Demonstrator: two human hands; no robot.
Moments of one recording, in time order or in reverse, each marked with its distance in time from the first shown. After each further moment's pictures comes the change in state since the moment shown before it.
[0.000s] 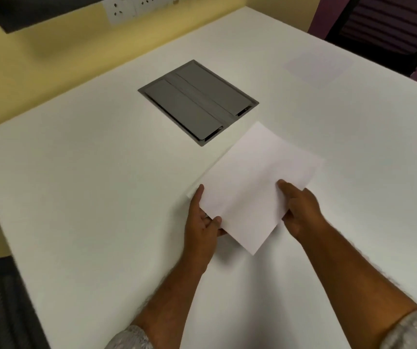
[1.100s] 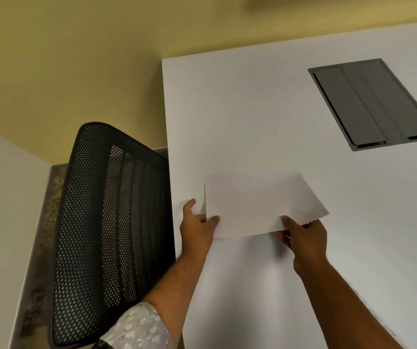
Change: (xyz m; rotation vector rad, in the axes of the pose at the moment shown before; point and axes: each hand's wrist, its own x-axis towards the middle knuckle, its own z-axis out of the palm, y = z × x) left_hand -0.108 -0.025 -0.261 0.053 0.750 -0.190; right_hand -0.153 0.175 0.144 -0.437 -0.351 0.022
